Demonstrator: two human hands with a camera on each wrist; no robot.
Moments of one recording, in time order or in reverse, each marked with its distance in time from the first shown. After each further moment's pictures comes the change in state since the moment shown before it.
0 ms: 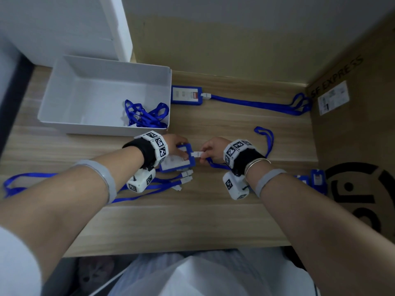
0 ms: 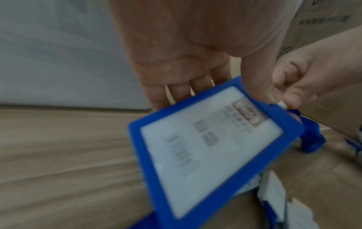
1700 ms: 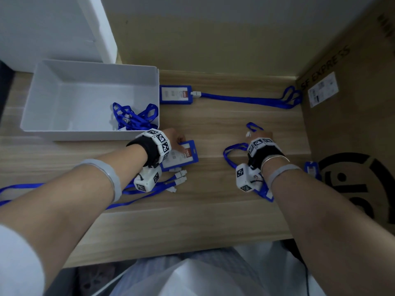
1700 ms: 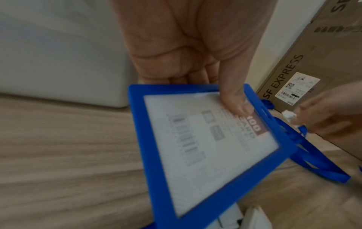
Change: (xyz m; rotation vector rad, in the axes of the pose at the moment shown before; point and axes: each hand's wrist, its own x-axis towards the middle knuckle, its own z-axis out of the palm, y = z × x) left_hand 0.015 0.029 -0.009 0.076 -0.012 -0.101; right_hand -0.033 0.077 -0.038 -0.410 0.292 0.710
